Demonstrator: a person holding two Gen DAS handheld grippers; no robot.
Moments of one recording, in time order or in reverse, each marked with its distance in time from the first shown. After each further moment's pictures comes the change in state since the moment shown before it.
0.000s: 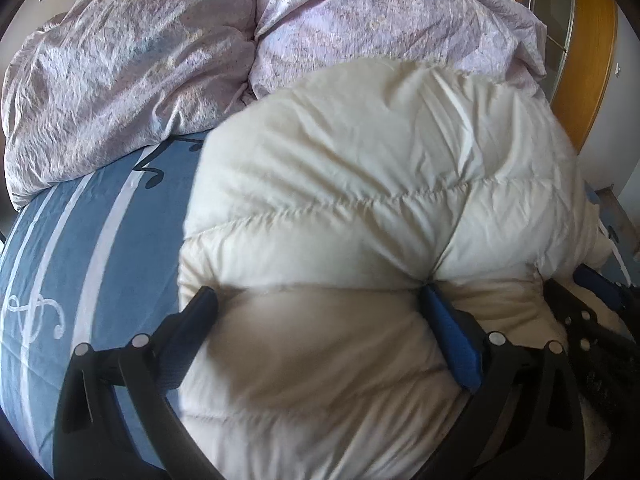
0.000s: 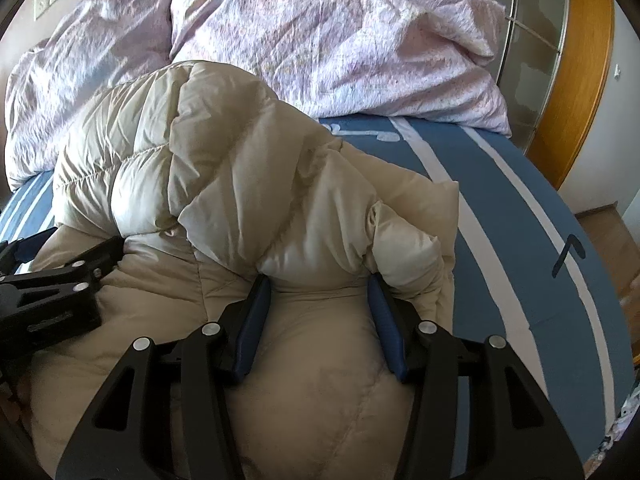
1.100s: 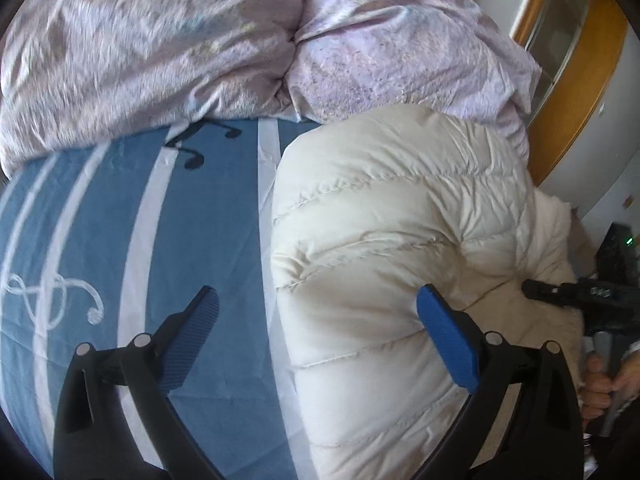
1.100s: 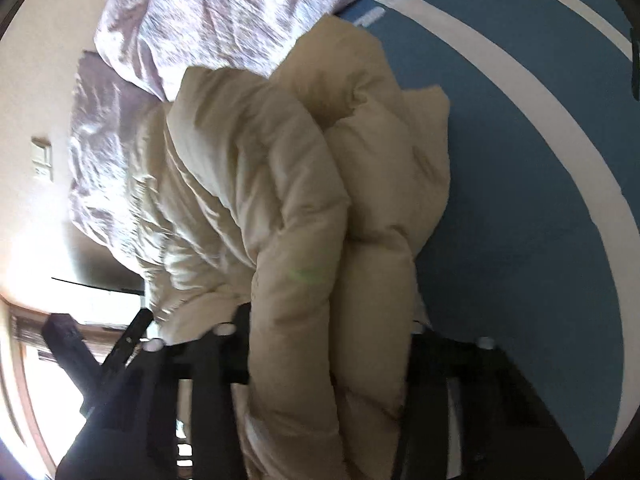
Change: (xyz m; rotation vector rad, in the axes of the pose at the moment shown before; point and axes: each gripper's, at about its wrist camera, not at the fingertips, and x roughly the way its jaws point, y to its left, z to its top) left arm -0.043 0.085 0.009 -0.118 0.085 -0.194; right arm 0.013 -0.073 -0.008 0.536 0.318 0.553
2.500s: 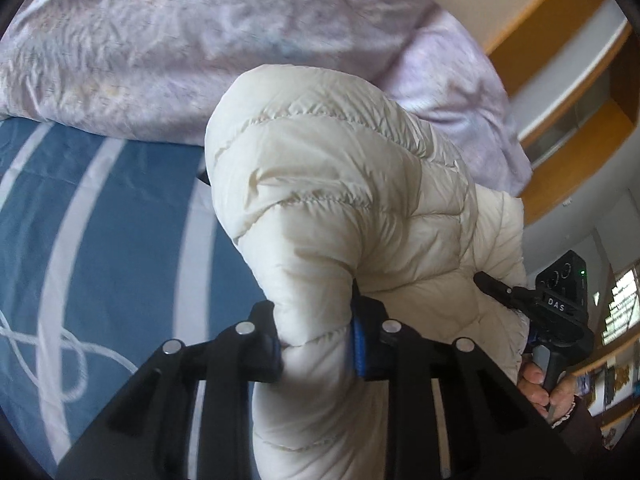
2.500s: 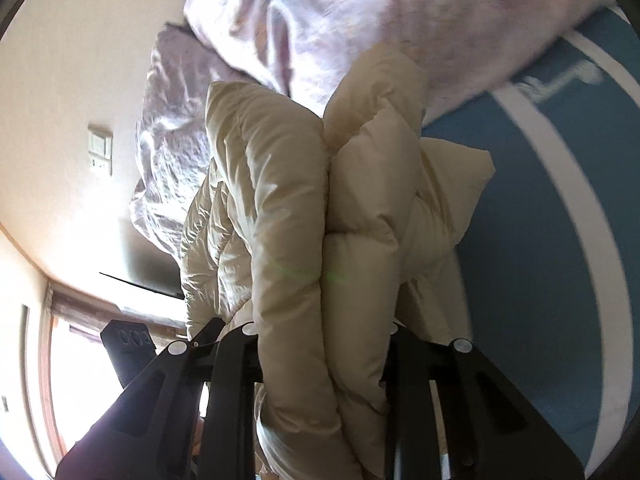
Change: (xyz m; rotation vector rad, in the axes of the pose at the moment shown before) left arm -0.017 0.131 0.065 -0.234 -0.045 -0.224; right arm 0.074 0.147 0.056 -0.128 -0.016 0.209
